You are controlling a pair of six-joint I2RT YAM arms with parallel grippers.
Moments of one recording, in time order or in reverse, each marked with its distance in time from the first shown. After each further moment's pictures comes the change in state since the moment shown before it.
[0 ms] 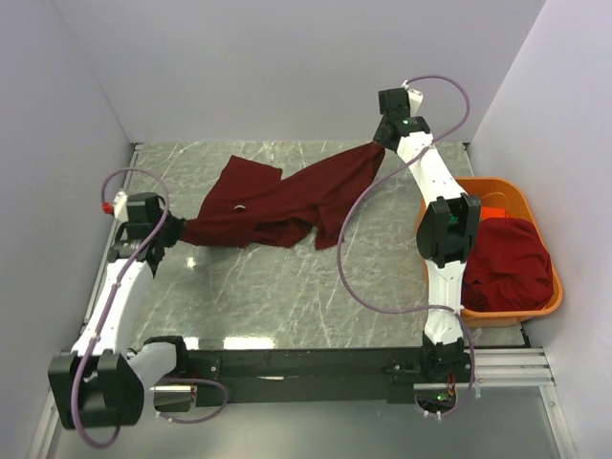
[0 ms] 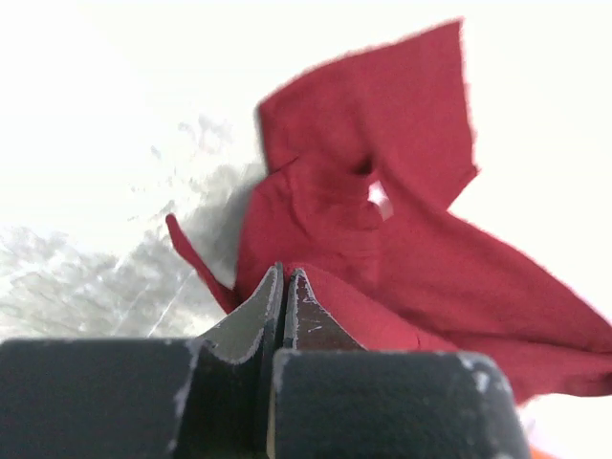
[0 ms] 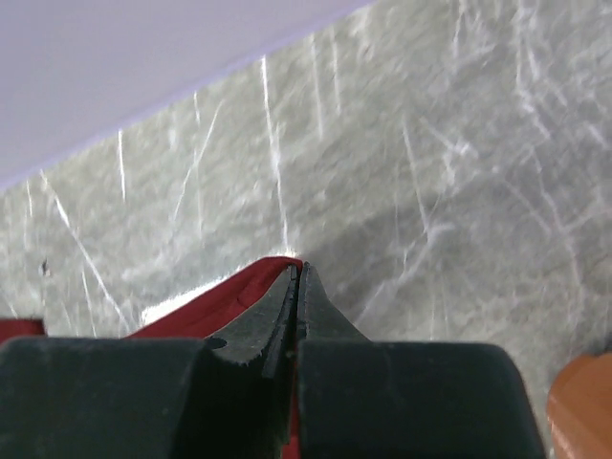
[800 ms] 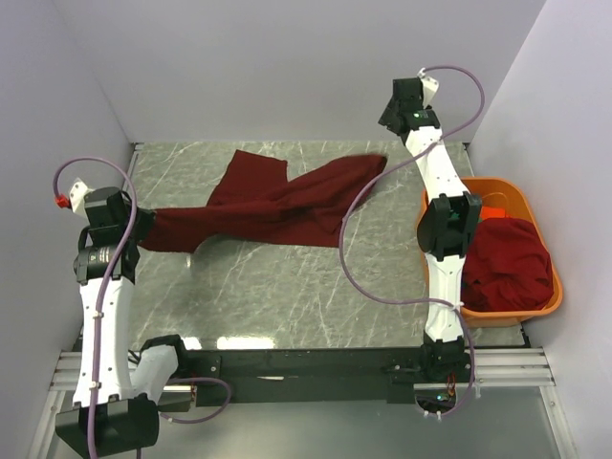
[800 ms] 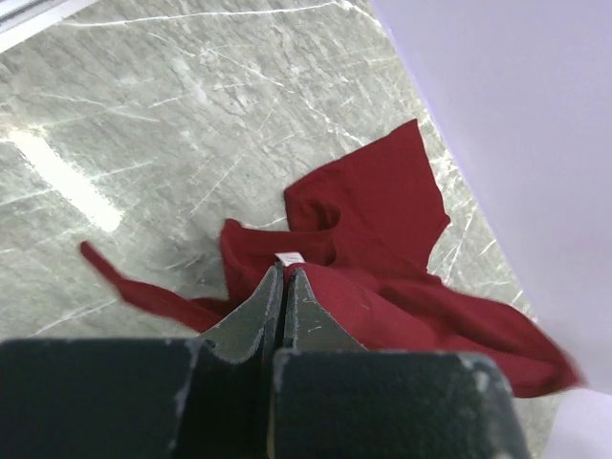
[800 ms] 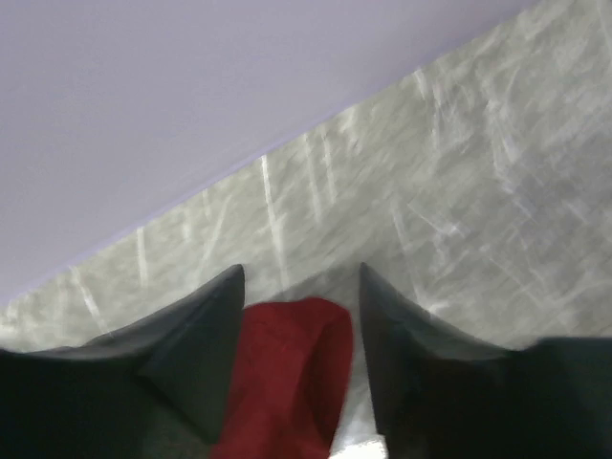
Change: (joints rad) left arm 0.168 -0.197 0.221 -0.228 -0.017 0.149; right arm -0.066 0.106 0.178 0.044 0.012 0.023
